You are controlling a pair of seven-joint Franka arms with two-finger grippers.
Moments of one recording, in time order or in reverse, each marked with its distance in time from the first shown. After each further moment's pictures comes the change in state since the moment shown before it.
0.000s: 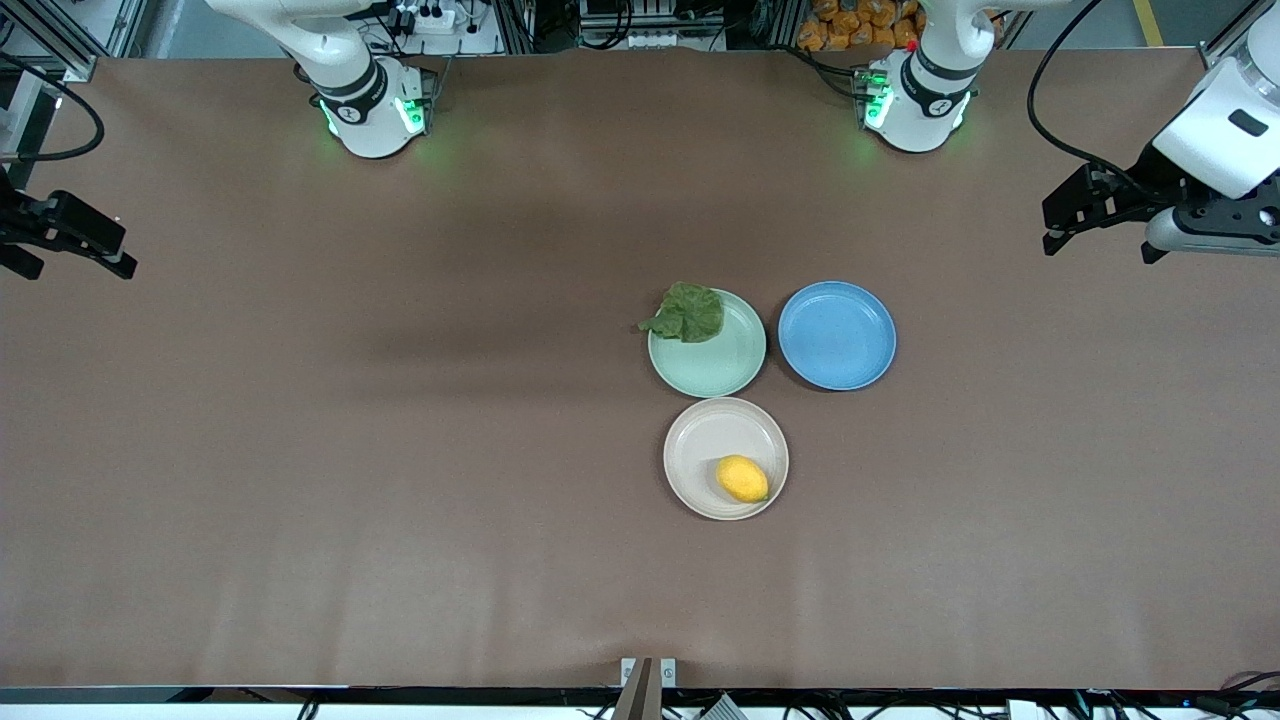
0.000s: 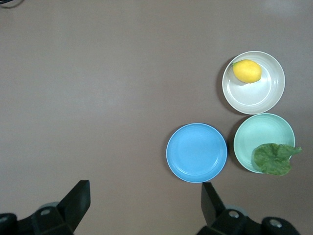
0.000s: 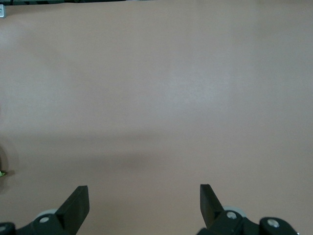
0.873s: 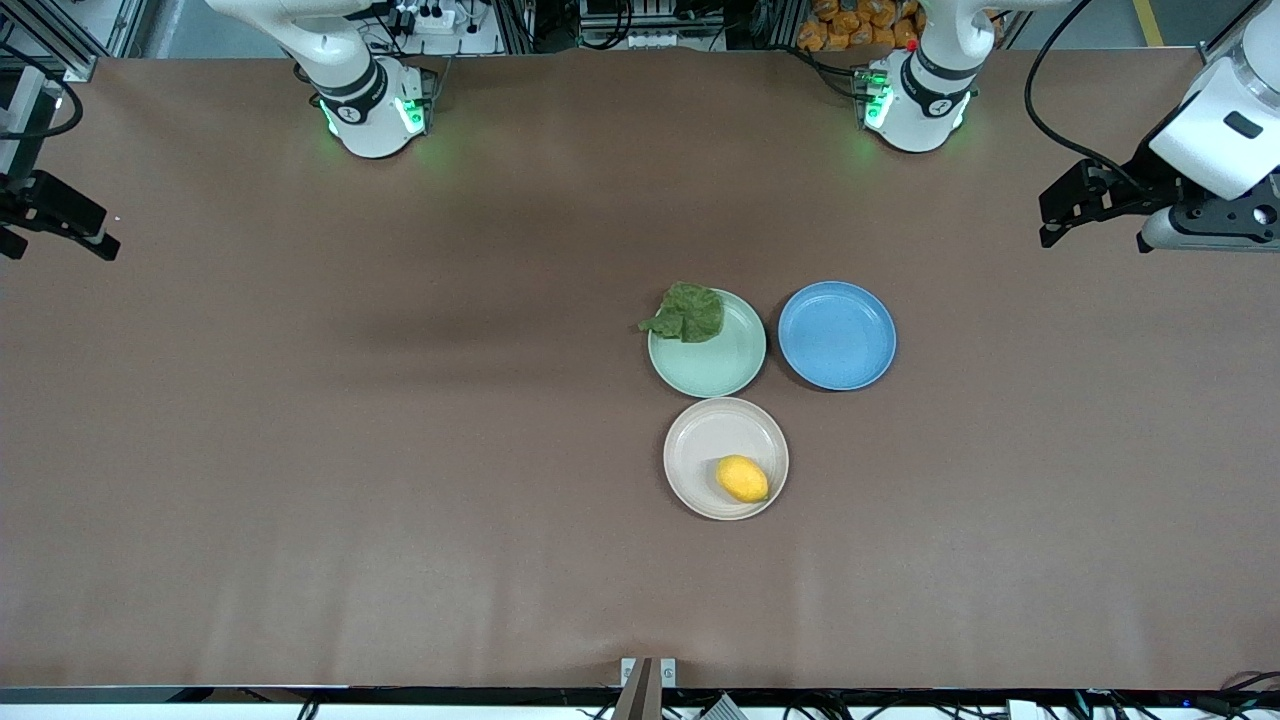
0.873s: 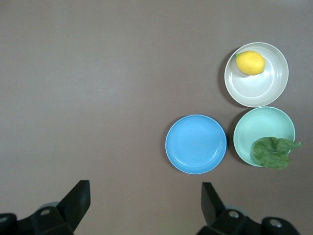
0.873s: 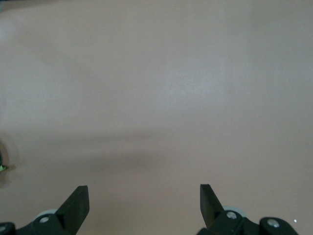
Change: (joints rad) left arm 0.000 0.000 -0.002 0.004 -0.001 -0.046 -0.018; right arm -0.001 -0.038 -0.017 -0.023 0.002 -0.051 0.001
